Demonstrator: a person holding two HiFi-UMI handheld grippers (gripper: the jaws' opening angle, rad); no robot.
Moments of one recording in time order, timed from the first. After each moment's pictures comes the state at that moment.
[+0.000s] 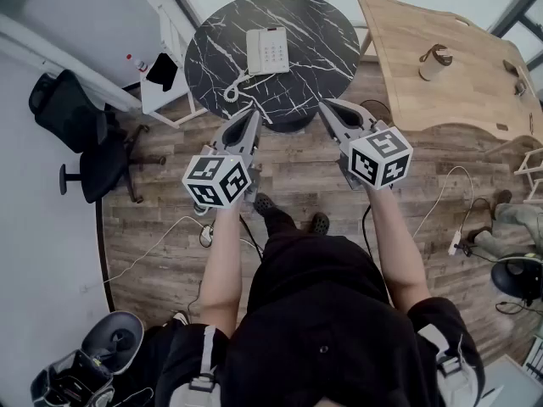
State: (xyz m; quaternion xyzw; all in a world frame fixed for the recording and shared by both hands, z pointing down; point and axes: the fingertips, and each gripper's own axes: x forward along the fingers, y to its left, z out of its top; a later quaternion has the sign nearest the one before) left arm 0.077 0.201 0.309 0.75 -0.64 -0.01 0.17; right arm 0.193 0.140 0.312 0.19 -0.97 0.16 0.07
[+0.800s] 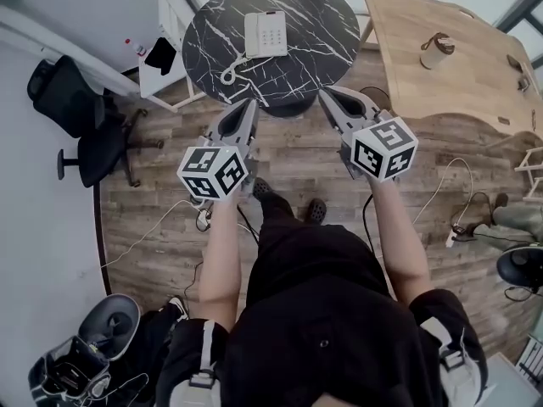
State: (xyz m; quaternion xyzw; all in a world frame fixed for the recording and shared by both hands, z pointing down) left arm 0.086 0.209 0.307 0.74 -0.65 -0.01 0.17; right arm 0.204 0.144 0.305 0.18 -0.97 0.15 0.06
